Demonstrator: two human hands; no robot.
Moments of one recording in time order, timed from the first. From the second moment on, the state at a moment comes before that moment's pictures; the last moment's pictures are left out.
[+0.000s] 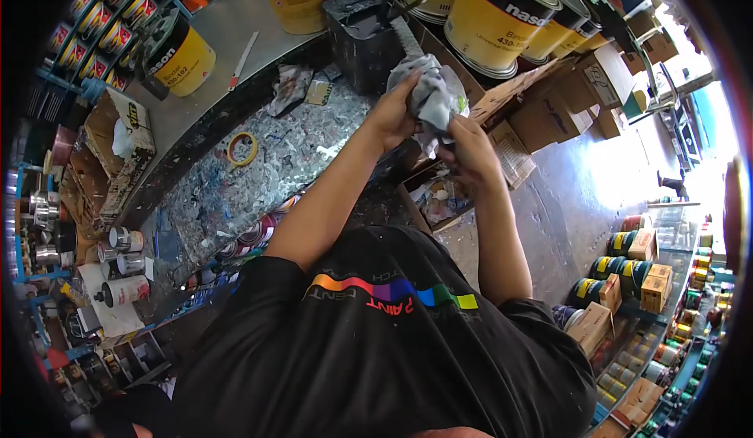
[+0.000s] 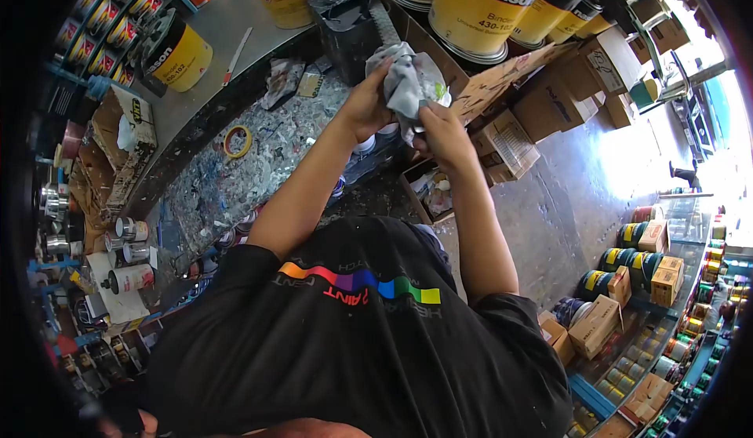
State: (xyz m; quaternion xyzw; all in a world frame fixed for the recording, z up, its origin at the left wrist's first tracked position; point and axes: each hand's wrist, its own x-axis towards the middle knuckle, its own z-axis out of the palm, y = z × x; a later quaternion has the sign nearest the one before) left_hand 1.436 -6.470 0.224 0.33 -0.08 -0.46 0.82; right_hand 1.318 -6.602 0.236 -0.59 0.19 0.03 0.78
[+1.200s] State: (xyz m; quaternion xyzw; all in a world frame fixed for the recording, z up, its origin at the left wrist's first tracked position) left_hand 1.466 -6.389 0.173 0.64 -0.10 0.19 0.73; right_hand 1.245 -6.675 0.271 -0.82 0.02 0.18 0.54
